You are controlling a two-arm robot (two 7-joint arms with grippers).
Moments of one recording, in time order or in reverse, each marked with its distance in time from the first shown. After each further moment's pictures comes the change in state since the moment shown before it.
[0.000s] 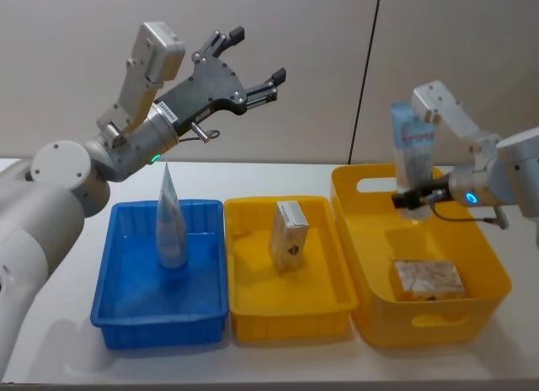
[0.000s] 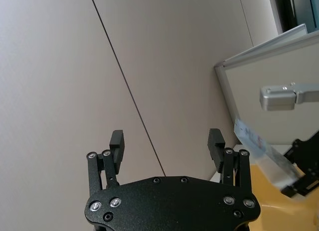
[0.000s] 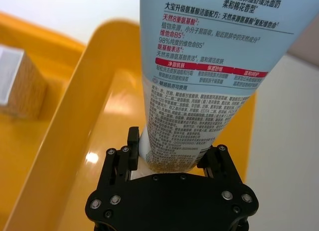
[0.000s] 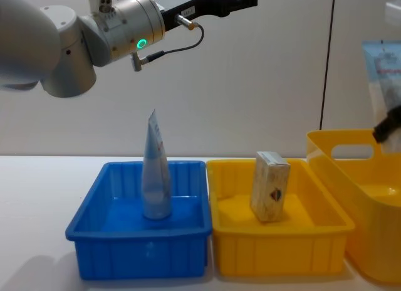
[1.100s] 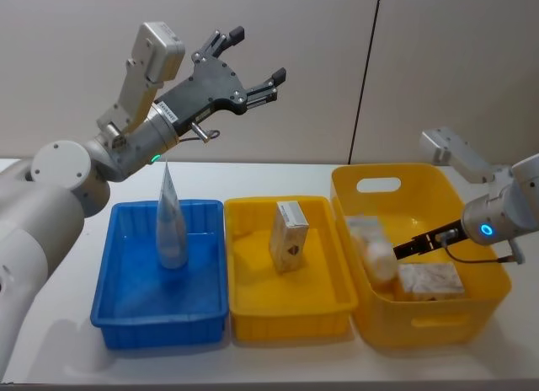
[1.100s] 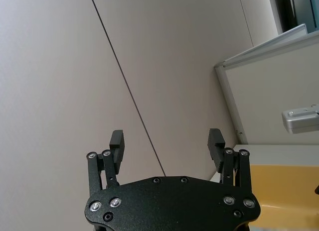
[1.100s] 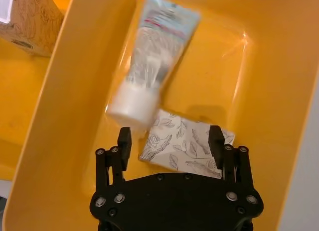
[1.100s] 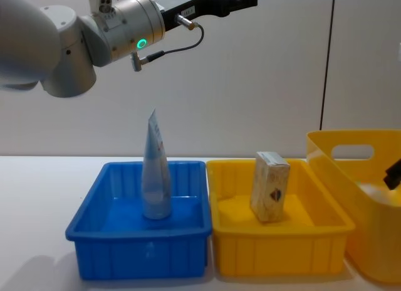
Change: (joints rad) left arm 0.000 0.000 0.000 0.000 0.000 0.000 0.000; right arm -0.056 0.064 -0.025 -0.049 0.039 0.208 0.148
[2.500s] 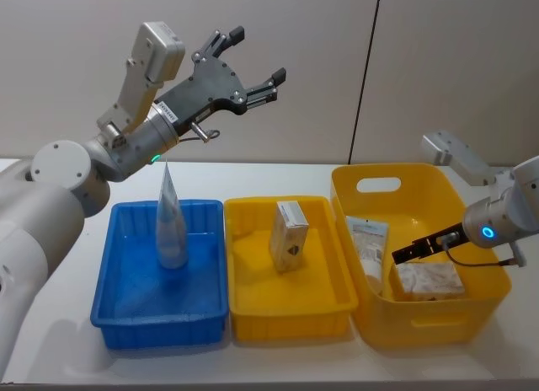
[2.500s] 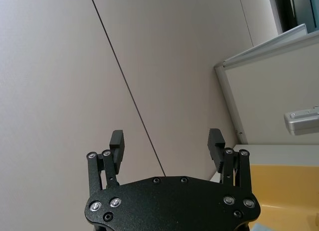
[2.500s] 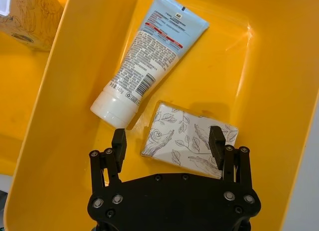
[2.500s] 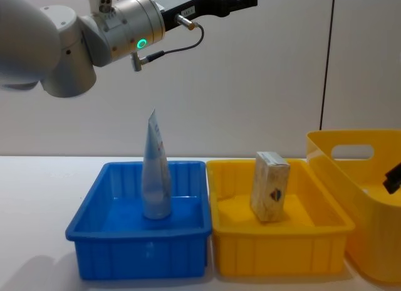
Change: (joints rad) left arm 0.000 0.000 0.000 0.000 0.000 0.000 0.000; right arm -0.005 0.005 -0.002 -0.004 0.003 0.017 0.012
